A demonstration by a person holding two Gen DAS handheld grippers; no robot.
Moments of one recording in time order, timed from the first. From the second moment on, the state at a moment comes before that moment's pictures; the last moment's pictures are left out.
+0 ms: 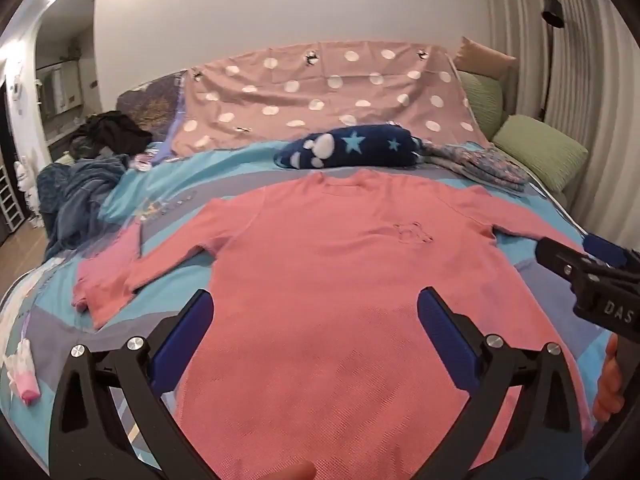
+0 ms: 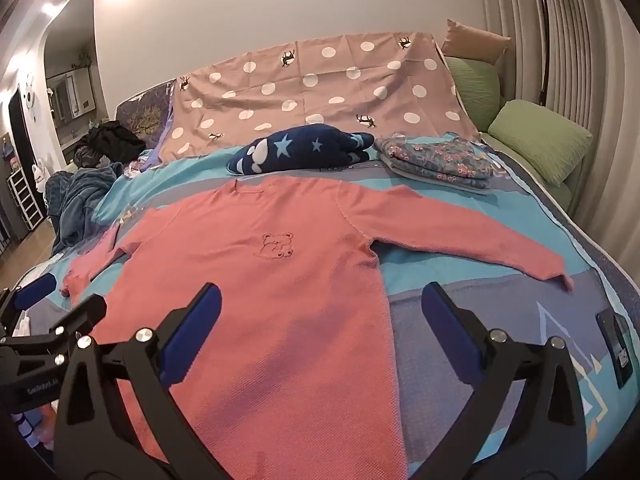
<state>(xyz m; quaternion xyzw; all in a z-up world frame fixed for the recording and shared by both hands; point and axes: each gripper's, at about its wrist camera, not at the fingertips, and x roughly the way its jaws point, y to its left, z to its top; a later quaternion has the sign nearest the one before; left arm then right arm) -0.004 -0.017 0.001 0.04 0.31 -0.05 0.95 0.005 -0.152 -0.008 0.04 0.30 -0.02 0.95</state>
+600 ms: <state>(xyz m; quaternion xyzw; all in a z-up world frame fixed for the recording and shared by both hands) -0.005 -0.013 0.001 0.01 0.32 -0.07 0.95 0.004 -0.139 -0.007 0.02 0.30 -0.02 0.95</state>
